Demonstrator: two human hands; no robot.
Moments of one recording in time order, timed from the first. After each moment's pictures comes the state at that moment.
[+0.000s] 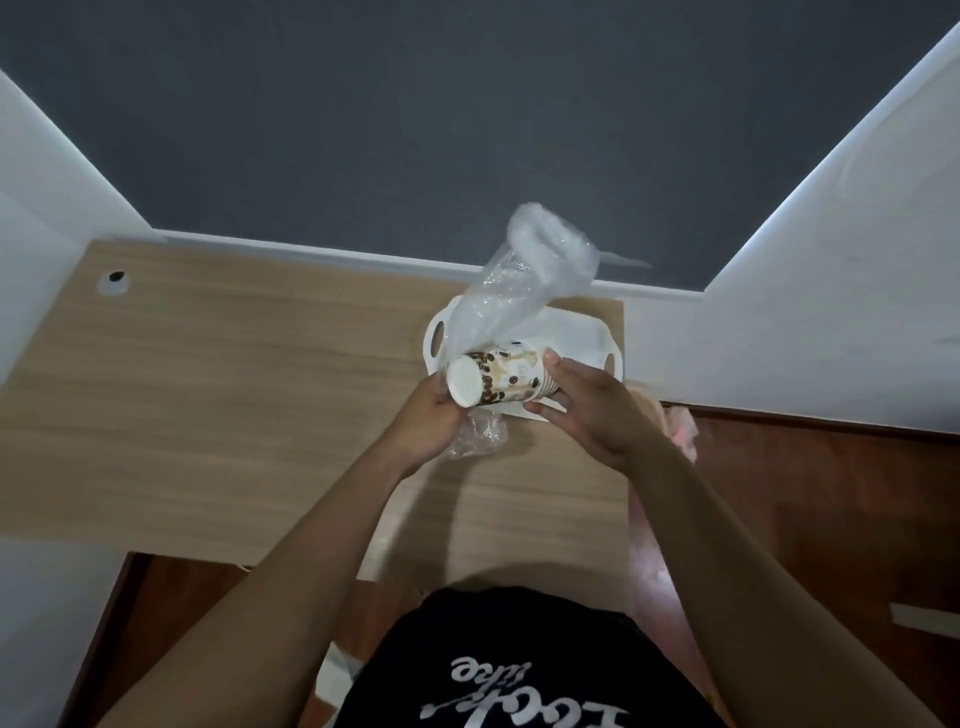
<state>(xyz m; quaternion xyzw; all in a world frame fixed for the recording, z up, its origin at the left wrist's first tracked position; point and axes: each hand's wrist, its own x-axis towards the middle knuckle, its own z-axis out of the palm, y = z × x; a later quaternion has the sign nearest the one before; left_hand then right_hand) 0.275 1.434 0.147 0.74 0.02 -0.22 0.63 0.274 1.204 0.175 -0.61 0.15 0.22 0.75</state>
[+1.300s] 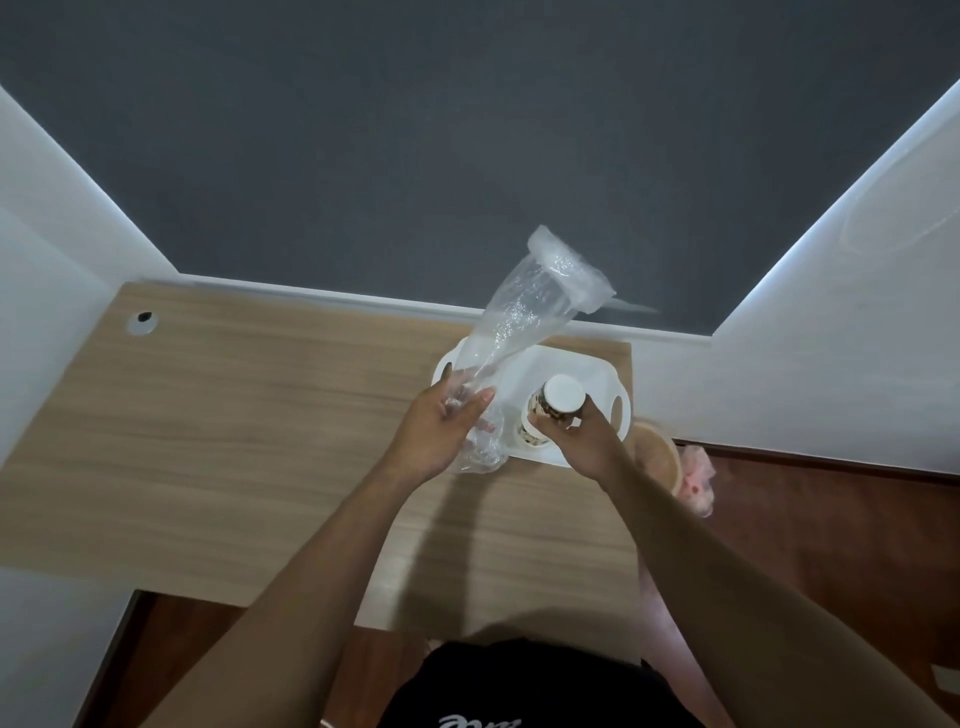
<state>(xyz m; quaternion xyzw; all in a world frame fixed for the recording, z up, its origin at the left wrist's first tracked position) 0.313 1.425 0.168 0.75 0.04 -0.15 0.65 0.322 1.187 0.092 -0.82 0.18 0.18 0.52</state>
